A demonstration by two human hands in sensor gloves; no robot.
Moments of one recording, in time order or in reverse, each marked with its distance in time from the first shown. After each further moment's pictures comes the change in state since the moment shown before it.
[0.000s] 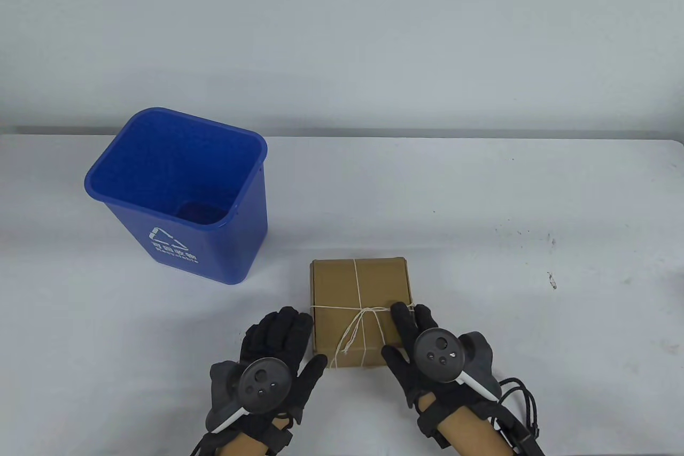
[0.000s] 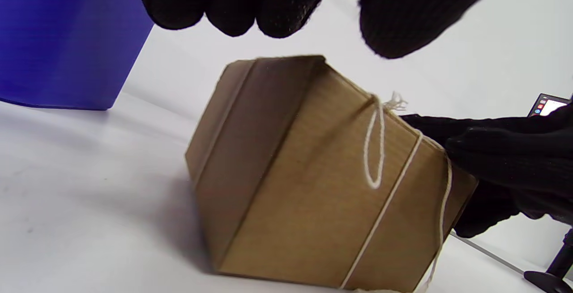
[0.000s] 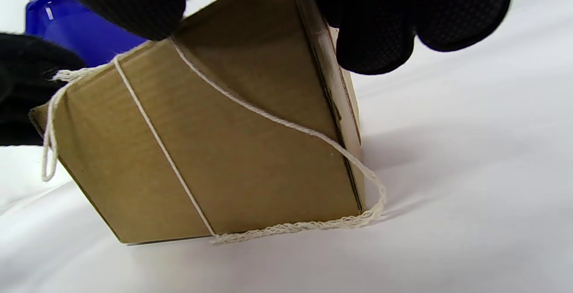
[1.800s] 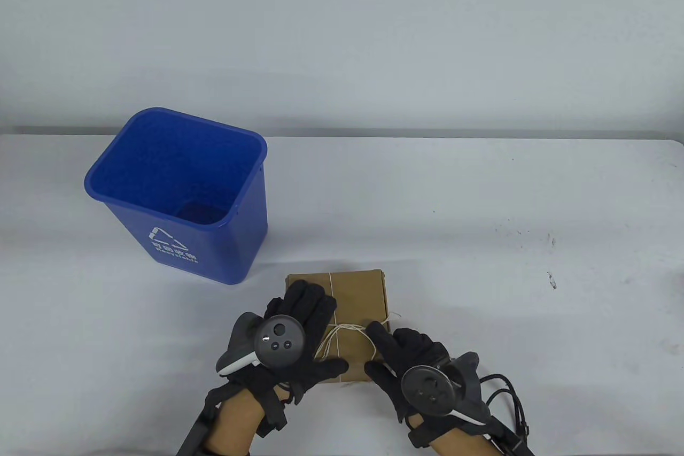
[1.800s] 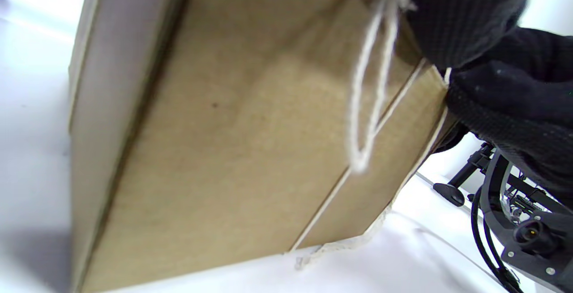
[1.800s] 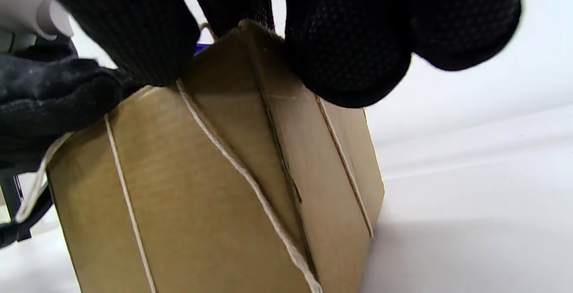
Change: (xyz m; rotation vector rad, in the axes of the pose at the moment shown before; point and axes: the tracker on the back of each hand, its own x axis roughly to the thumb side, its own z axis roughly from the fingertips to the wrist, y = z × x) left_hand -0.006 -0.015 -0.050 -0.344 -0.171 0.082; right_hand 0.018 0.000 0.014 -0.247 -0.208 0.042
